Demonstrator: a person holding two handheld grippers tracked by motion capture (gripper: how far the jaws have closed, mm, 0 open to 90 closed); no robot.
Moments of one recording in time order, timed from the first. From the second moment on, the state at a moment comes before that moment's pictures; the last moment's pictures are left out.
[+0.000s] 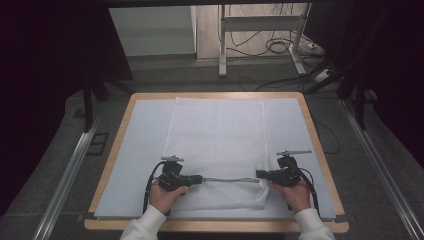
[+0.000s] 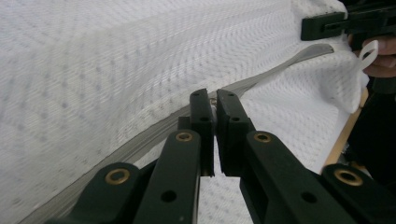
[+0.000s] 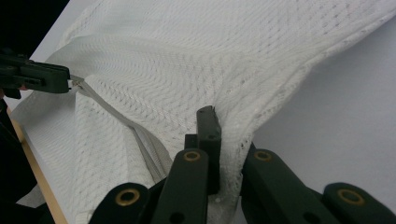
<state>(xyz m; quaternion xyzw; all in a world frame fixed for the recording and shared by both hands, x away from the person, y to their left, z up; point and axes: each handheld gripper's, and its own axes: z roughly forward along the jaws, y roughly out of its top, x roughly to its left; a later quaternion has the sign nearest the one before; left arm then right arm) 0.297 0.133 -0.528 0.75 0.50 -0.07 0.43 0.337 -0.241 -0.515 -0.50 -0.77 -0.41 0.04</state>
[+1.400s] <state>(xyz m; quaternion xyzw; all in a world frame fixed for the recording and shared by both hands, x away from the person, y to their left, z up) 0.290 0.173 -0.529 0.73 0.52 -0.07 0.43 0.337 -0.242 -0.516 -0.49 -0.77 -0.40 0.03</state>
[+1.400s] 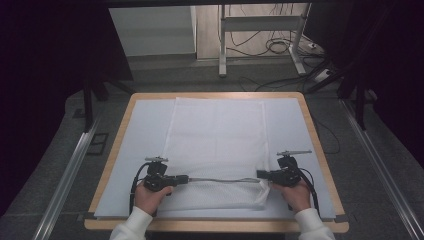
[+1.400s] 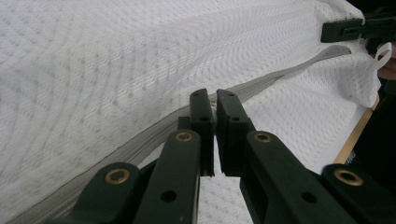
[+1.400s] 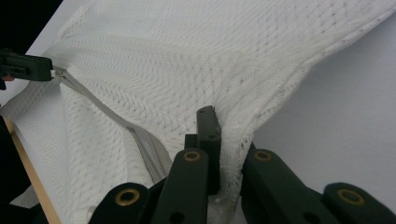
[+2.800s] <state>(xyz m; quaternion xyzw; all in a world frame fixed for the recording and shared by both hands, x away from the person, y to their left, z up) 0.272 0.239 -0.529 0.71 0.56 -0.03 0.43 0.337 -0.242 -0.518 -0.49 -0.77 -0.40 0.03</state>
